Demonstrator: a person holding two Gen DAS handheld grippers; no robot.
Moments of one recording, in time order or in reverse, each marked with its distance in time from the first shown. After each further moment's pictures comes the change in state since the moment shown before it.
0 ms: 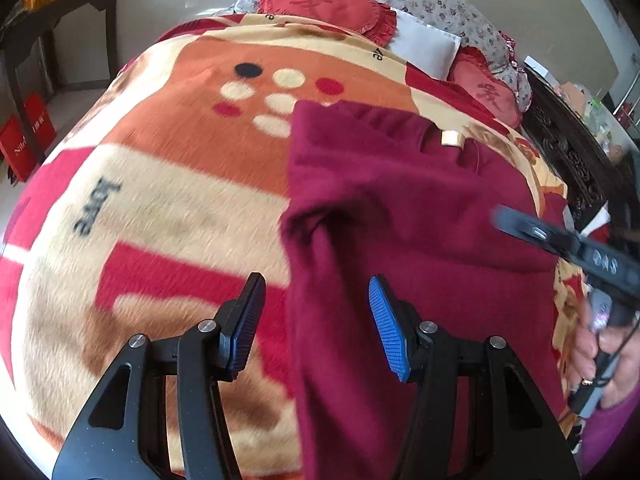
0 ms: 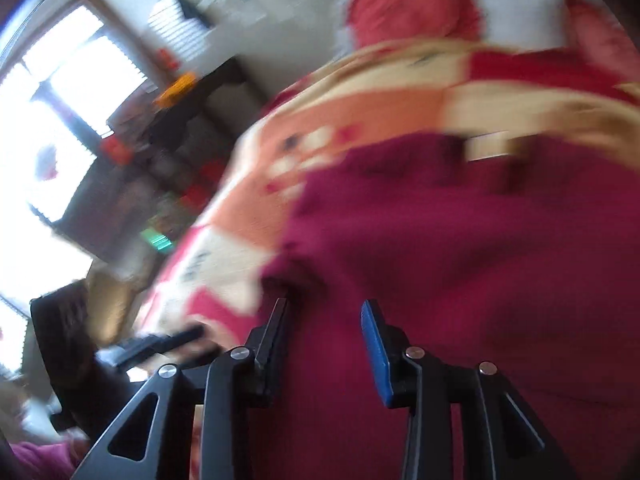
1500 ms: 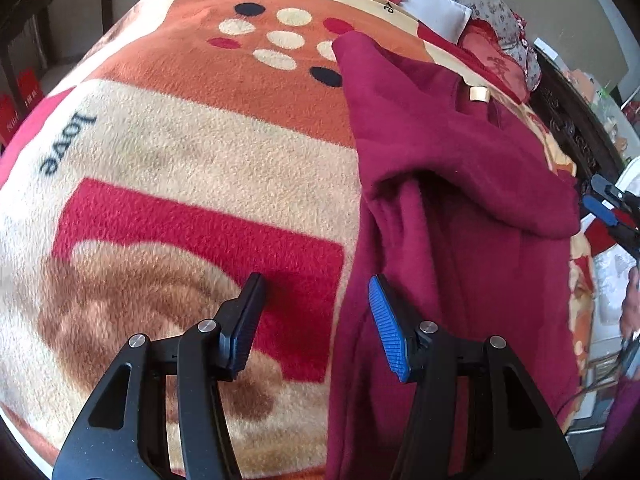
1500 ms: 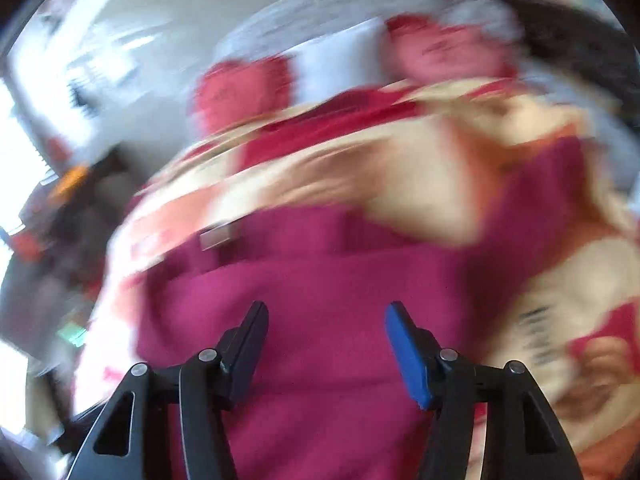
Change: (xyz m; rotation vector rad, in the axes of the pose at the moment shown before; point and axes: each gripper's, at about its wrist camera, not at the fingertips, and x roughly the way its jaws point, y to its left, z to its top) left arm 0.032 0.012 -0.032 -0.034 0.126 -0.020; right arm -0.073 -0.078 -0.010 0.155 -0.082 -0.088
